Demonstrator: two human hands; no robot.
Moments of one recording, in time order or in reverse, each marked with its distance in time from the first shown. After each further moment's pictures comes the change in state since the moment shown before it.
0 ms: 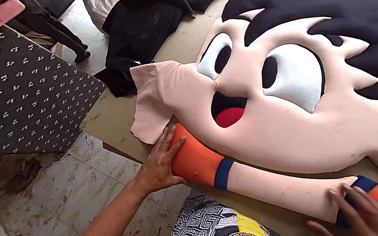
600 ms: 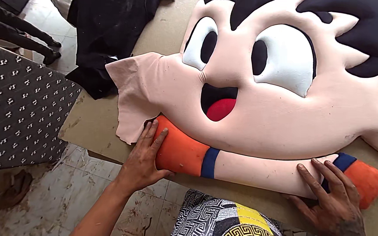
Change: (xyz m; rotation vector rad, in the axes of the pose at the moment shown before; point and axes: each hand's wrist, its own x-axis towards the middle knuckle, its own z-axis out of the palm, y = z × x) left_hand 0.013 -0.024 -0.016 0.049 -0.046 0.007; right_hand 0.020 -0.042 0.044 -0.032 0.170 0.012
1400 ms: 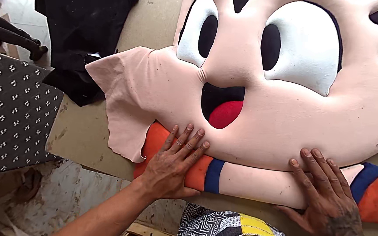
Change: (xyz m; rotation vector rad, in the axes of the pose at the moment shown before) left_hand 0.066 0.039 0.019 0.117 -0.110 0.453; right_hand 0.053 -0.025 0.021 -0.002 -0.142 -0.122
